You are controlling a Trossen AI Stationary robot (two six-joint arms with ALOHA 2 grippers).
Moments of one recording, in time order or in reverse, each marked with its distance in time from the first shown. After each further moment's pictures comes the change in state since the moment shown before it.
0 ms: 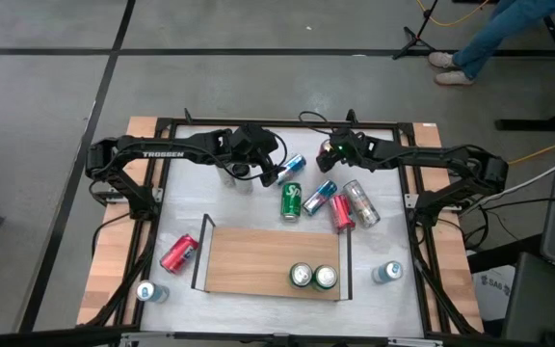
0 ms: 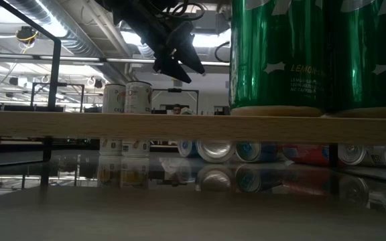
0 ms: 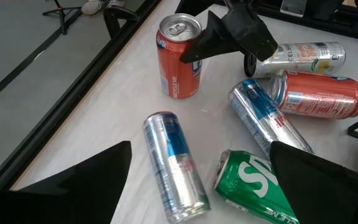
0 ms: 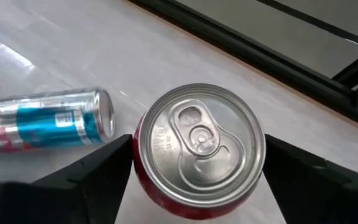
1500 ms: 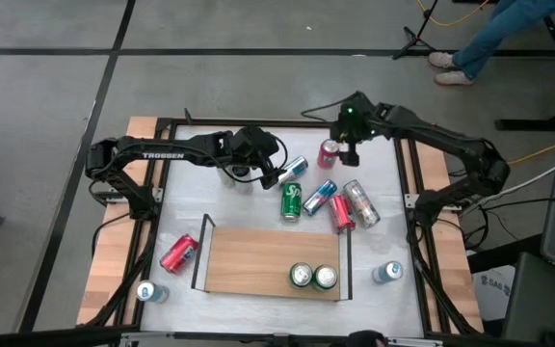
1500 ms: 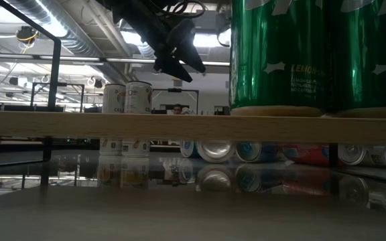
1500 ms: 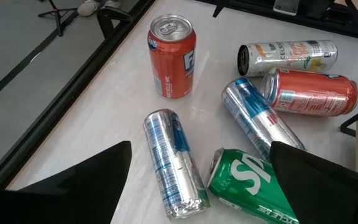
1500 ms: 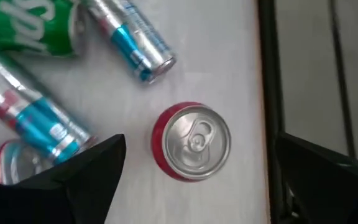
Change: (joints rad) left arm -0.020 0.000 0.000 0.000 -0.004 0.000; right arm -0.208 -0.002 0.362 -0.504 -0.517 -1.104
